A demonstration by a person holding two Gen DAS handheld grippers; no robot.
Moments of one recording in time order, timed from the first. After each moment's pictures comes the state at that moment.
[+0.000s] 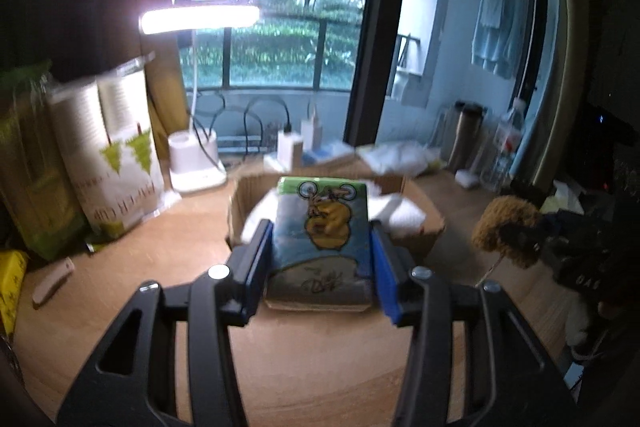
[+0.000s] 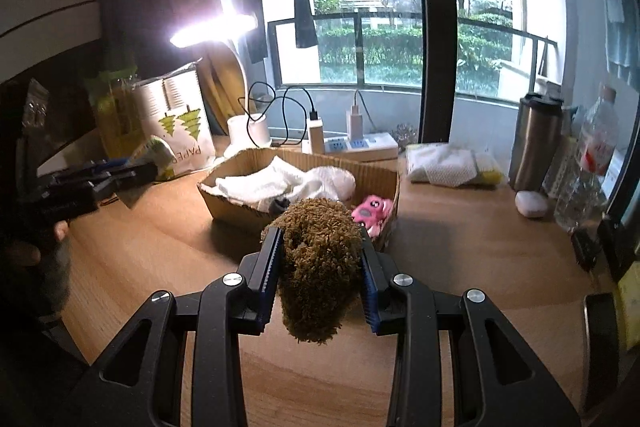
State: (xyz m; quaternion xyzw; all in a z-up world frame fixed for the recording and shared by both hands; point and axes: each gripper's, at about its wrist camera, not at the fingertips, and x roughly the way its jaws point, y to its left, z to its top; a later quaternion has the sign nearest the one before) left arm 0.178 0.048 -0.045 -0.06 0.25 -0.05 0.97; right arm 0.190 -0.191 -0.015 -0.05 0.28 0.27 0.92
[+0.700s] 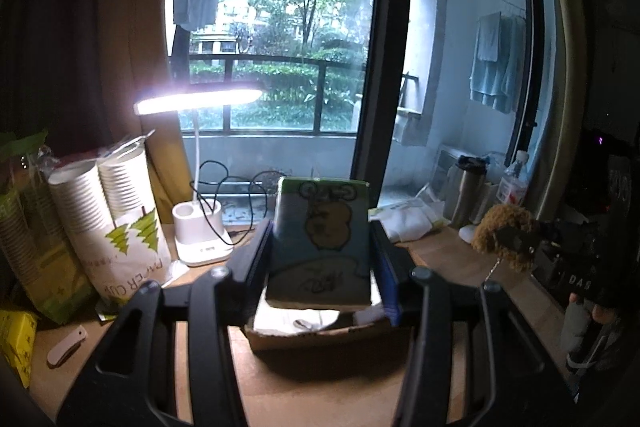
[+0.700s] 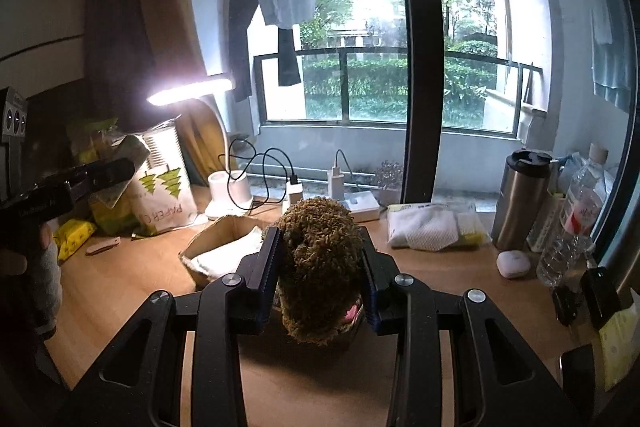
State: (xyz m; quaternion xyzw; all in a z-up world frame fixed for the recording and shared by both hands) left arm 0.215 0.061 0.001 -0.05 0.19 -0.05 0.98; right arm 0.232 -0.188 0.029 -0.03 0.23 0.25 0.94
